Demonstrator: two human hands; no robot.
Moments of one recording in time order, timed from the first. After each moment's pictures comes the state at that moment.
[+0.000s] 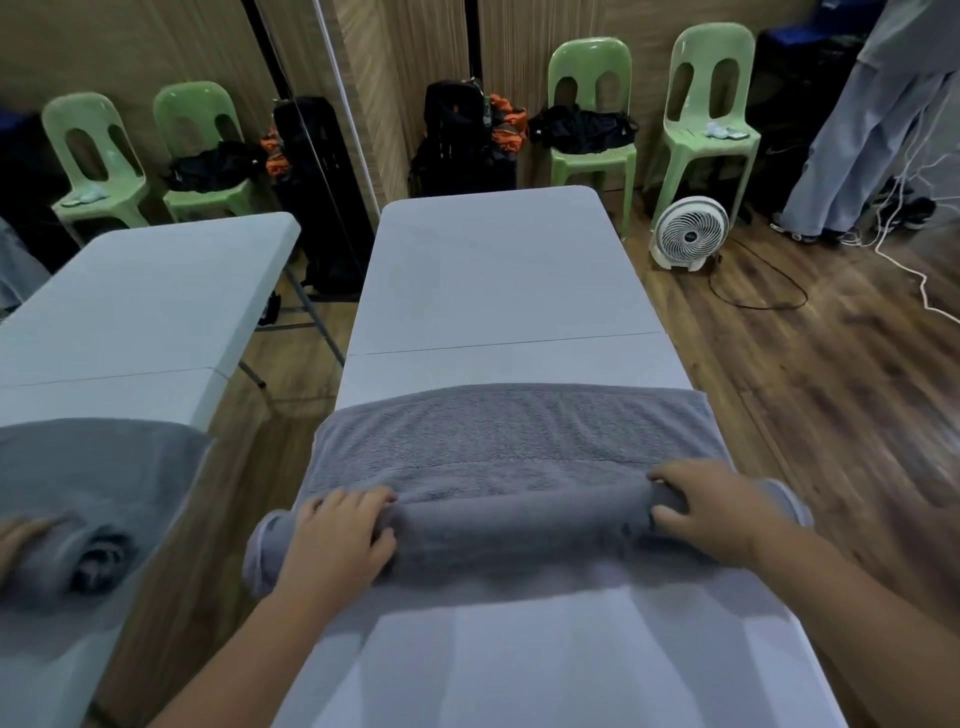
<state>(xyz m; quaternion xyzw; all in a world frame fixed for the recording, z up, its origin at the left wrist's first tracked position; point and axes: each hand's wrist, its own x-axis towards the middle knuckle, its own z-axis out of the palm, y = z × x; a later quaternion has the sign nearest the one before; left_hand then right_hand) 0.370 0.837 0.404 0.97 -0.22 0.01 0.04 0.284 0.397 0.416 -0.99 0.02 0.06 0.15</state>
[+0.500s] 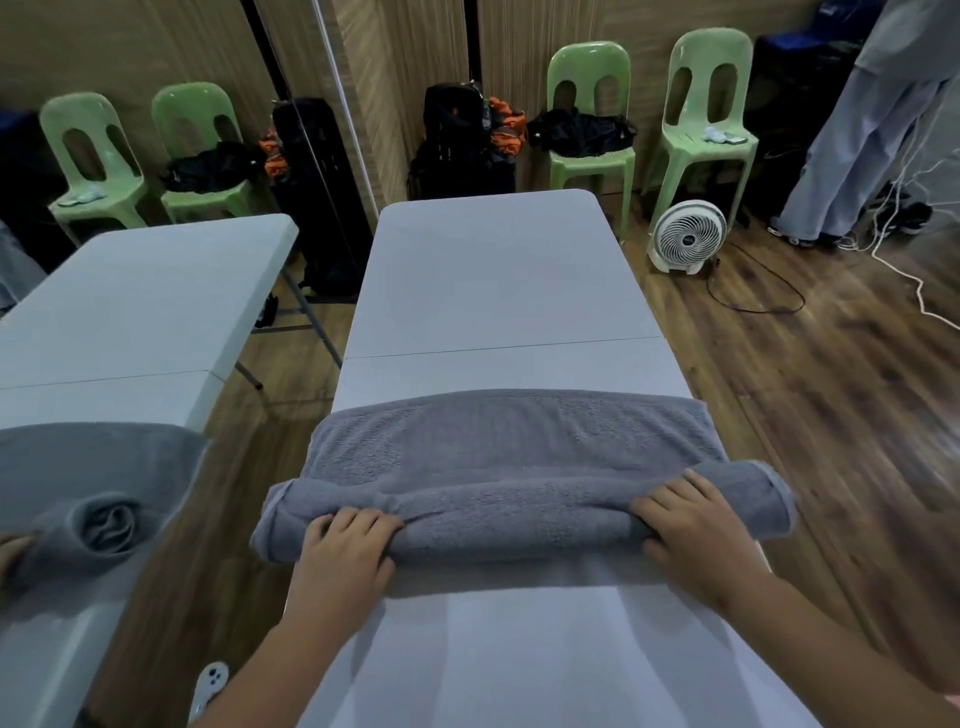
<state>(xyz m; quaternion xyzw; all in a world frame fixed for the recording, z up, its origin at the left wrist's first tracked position) 0.352 0.835 0.391 0.97 -0.23 0.01 0.02 0.264 0.416 0.381 -1.00 -0.06 -0.04 0.04</state>
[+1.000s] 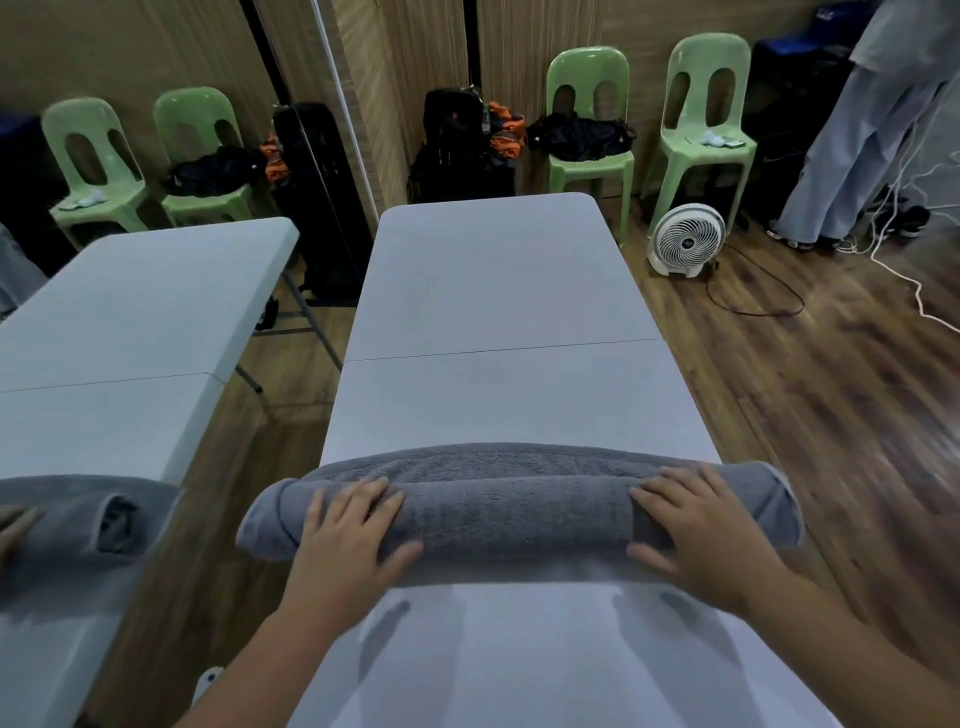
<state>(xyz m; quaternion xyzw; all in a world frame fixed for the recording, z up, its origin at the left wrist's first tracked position) 0.366 0.834 0.389 0.97 -0.25 0.03 0.02 0.266 0.409 0.386 -1.00 -0.07 -0.03 0.02</state>
